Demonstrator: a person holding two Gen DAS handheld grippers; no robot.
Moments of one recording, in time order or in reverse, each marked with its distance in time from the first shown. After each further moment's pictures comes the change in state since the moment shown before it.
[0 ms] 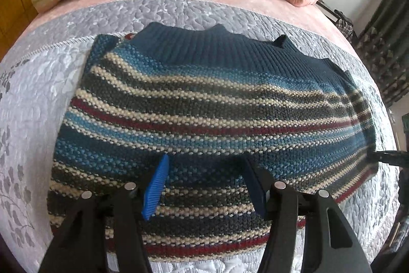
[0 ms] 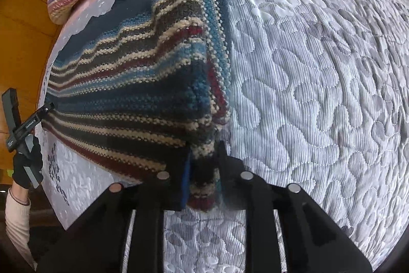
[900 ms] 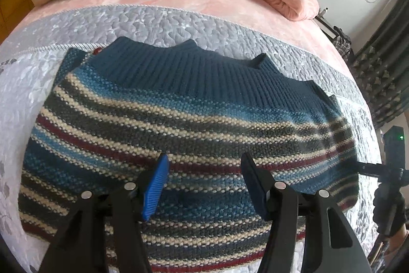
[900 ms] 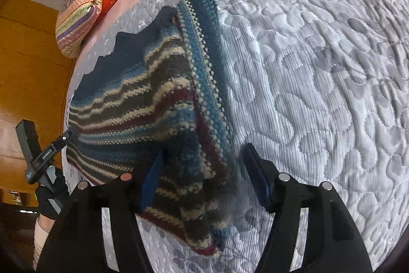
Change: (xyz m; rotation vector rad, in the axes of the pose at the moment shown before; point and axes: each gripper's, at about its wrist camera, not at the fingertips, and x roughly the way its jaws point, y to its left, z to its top) left arm 0.009 -0.043 0.029 -0.085 -0.021 -0.056; right arm 0.005 -0.028 0.038 0.111 -0.080 0.181
